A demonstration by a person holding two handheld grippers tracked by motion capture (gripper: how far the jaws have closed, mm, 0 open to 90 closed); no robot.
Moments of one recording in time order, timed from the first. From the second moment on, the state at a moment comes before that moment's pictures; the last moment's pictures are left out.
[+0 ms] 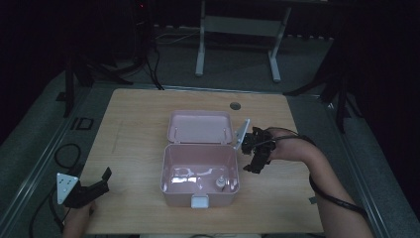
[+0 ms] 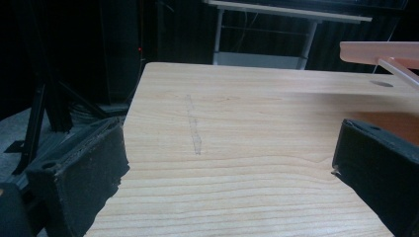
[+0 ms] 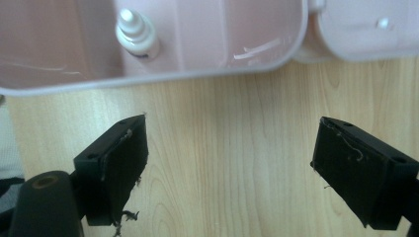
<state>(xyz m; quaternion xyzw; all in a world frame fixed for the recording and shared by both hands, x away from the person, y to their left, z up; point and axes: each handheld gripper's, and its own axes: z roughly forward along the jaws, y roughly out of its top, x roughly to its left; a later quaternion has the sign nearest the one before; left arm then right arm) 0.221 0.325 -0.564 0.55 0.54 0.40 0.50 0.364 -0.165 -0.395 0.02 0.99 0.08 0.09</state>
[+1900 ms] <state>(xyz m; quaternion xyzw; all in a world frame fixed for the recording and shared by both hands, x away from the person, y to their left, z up) 0.221 0.325 -0.564 0.55 0.54 0.40 0.50 0.360 -0.318 -0.542 0.41 0.83 0.30 0.24</state>
